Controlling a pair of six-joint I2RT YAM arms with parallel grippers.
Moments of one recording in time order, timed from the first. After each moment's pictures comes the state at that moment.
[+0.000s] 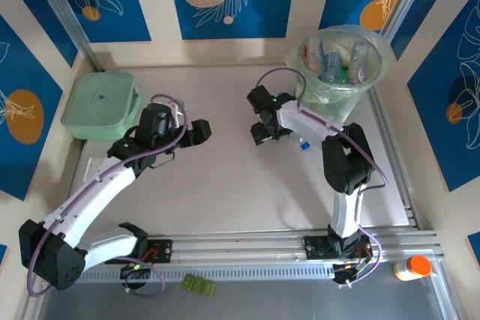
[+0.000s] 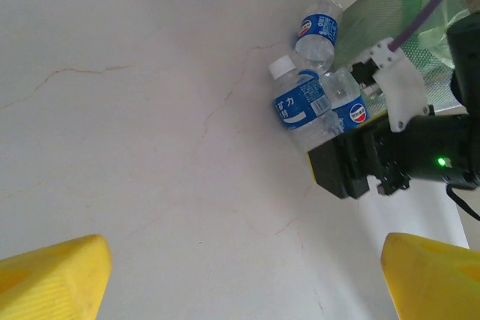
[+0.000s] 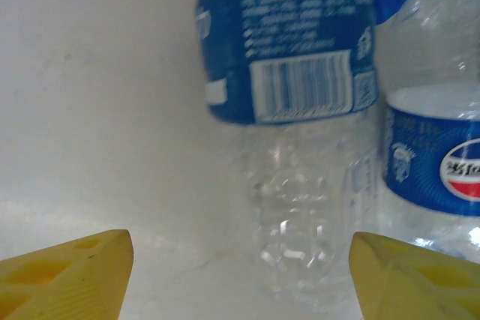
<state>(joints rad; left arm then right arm) -0.49 1.11 0.97 -0.49 0.15 -0.62 0.55 1.92 1.51 -0.94 0.22 0.18</state>
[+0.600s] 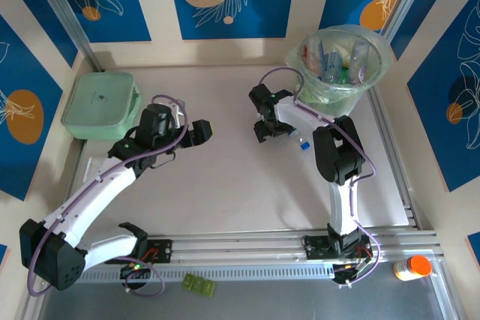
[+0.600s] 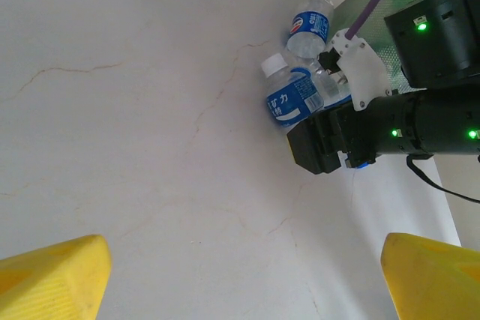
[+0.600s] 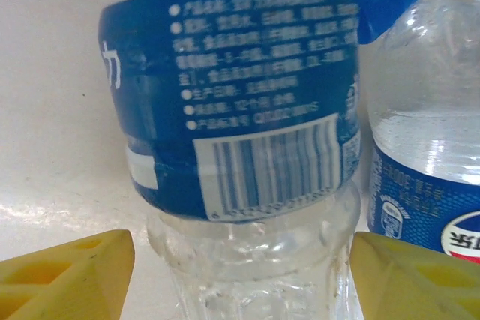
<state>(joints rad) -0.48 1.11 0.95 -0.46 0.18 -0.63 0.51 2.04 1.58 -0.95 0.23 0.17</state>
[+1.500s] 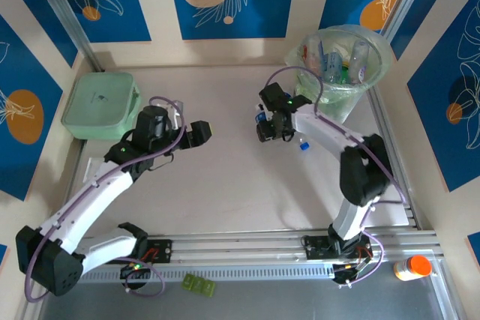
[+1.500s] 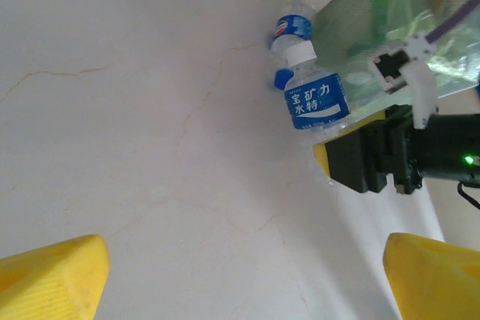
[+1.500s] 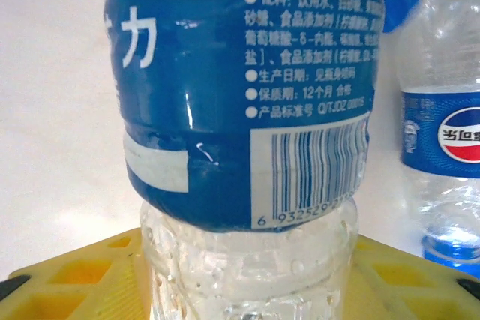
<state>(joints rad) -0.48 1.04 0.94 -0.45 0.23 -0.62 0.52 1.65 1.34 -0.83 0.01 0.19</state>
